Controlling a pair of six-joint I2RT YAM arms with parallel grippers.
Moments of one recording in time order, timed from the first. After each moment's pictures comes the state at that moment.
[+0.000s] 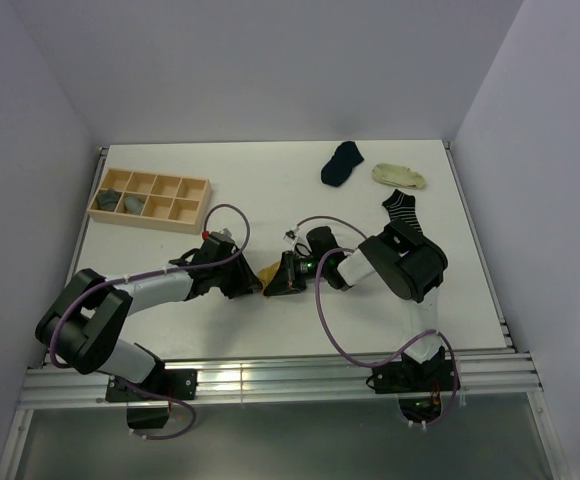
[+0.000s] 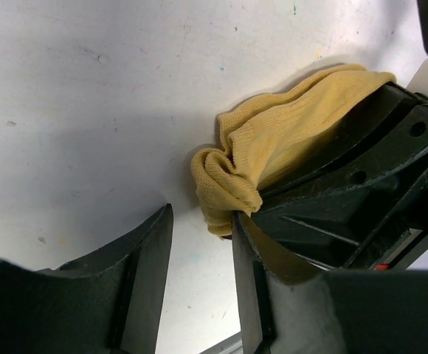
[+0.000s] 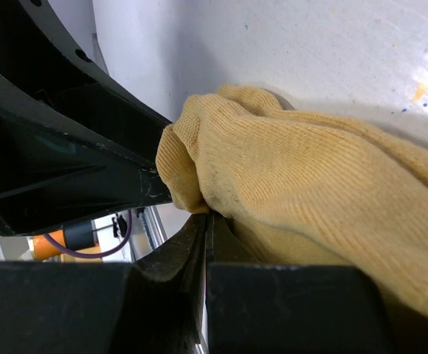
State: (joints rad) left arm -0.60 1.47 0.61 -0.04 0.15 -1.00; right arm 0.62 2.00 0.73 0.65 -0.81 0.88
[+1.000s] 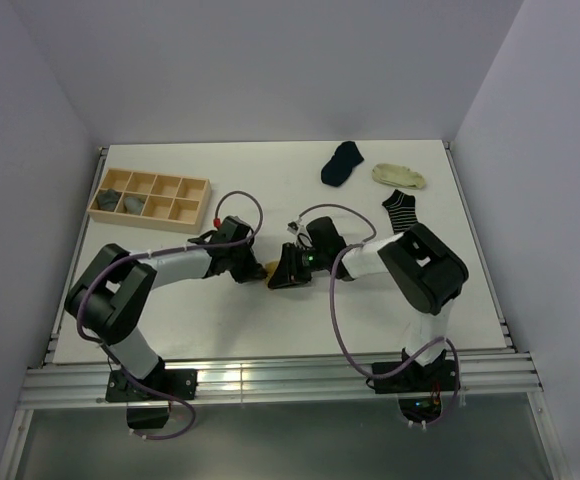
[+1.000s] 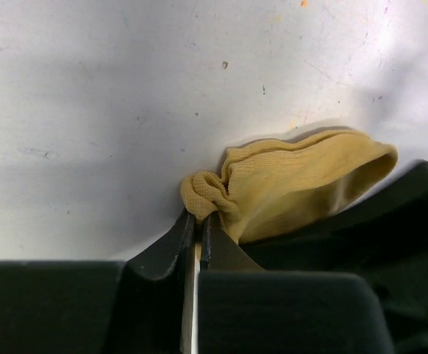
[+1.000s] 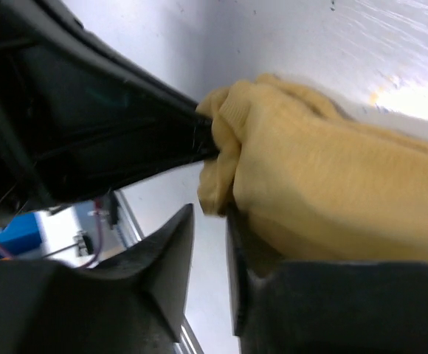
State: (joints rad) left arm -0.60 1.67 0.82 -0.14 0.10 -1.02; right arm 0.62 1.90 0.78 0.40 -0.71 0.76
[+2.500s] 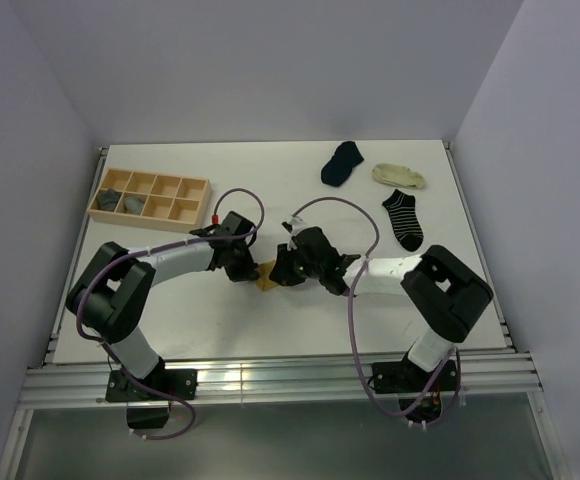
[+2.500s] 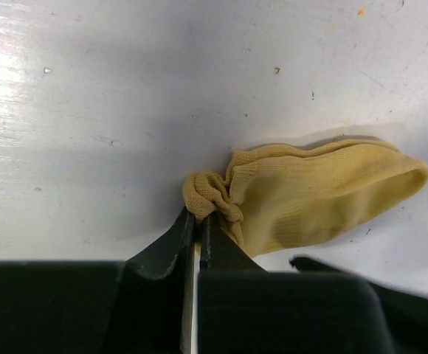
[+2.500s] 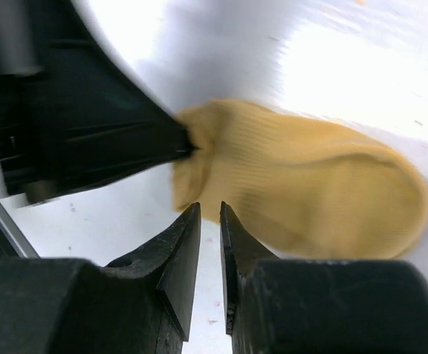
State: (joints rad) left arm -0.61 1.68 0.92 -0.35 0.01 -0.96; right arm 0.77 1.66 0.73 0.29 -0.19 0.56
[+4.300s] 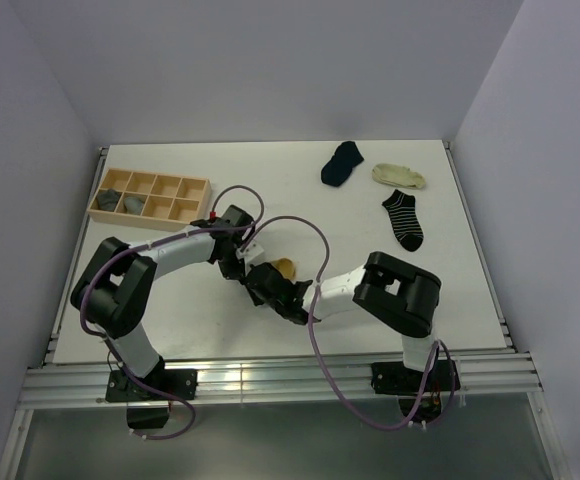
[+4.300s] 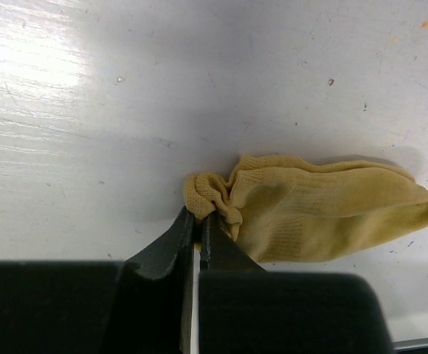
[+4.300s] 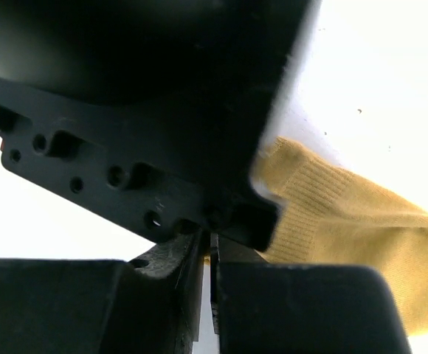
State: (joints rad) left arm -0.59 1.72 1.02 -0.53 -0.03 -0.89; right arm 1.11 1.89 0.87 0.41 0.37 0.27
